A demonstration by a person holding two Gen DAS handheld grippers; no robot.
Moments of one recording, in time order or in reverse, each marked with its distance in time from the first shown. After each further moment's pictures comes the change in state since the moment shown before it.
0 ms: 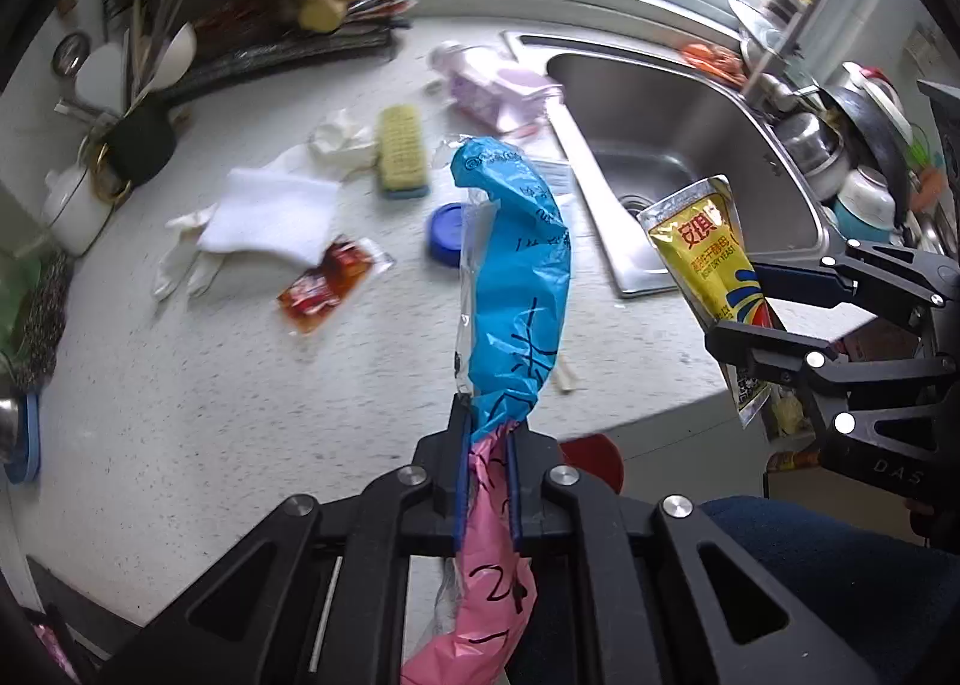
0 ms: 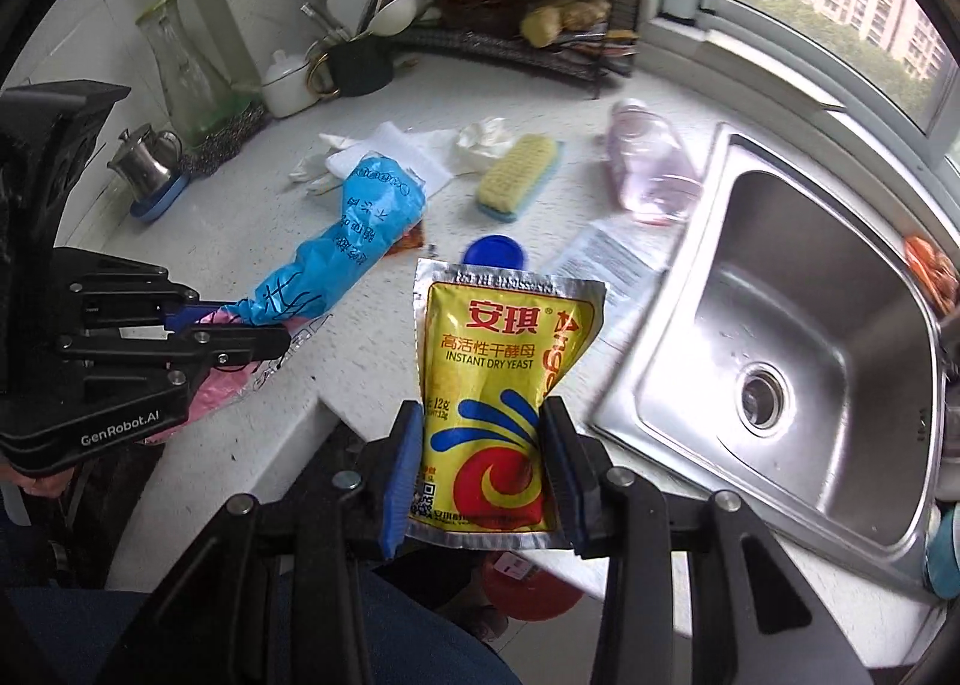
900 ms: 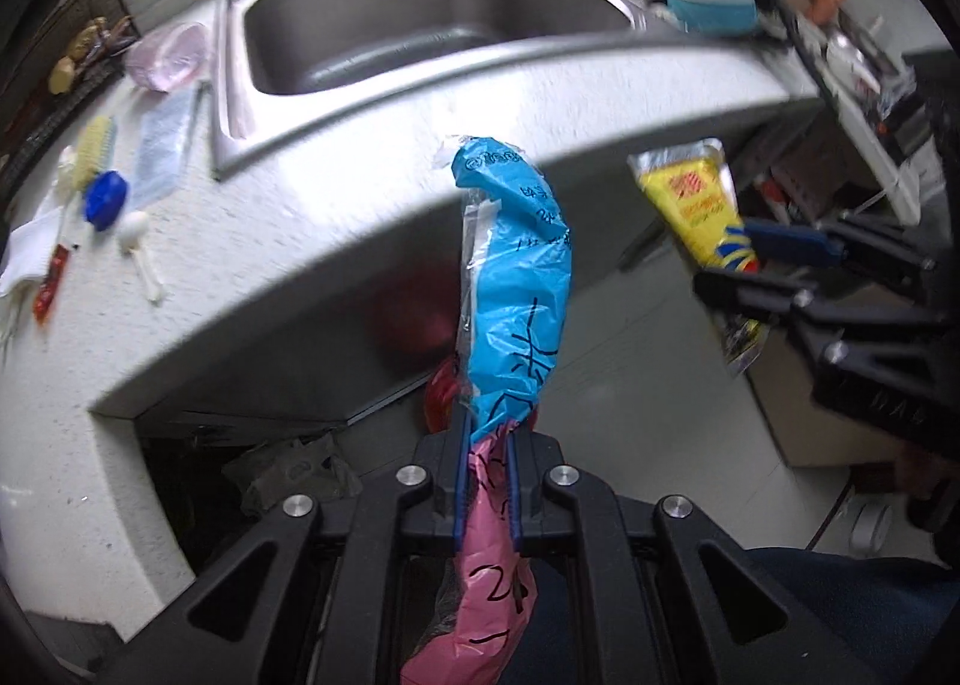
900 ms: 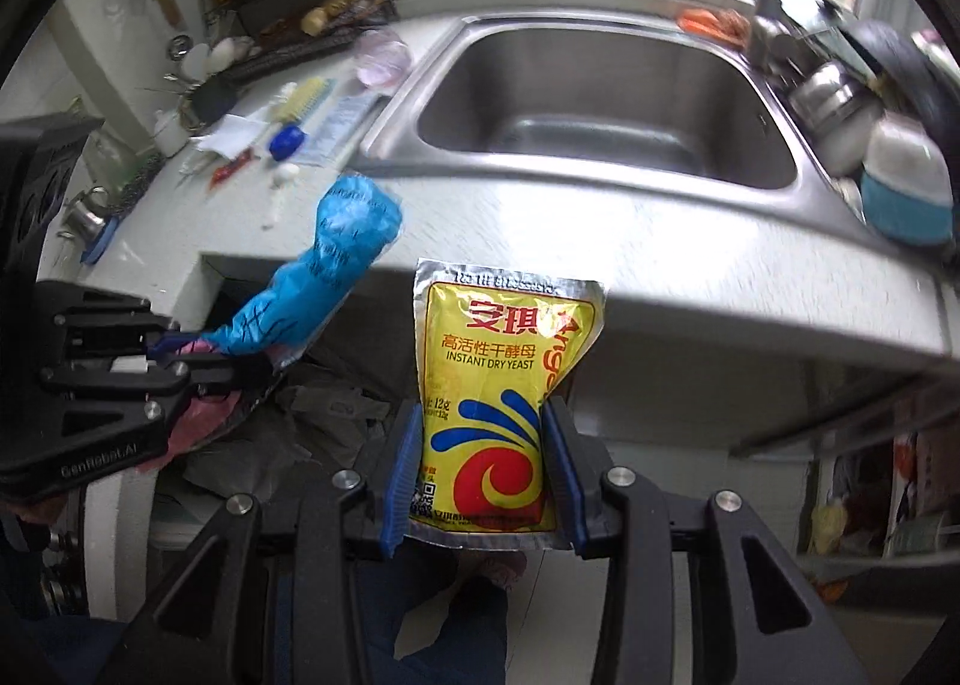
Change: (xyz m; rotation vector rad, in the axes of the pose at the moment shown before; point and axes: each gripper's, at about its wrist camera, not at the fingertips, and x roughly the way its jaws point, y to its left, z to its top) left arm 0.083 -0.212 -0.094 0.323 0.159 -0.082; right arm -0.040 -0.100 -0.203 0.466 -0.073 -0.085
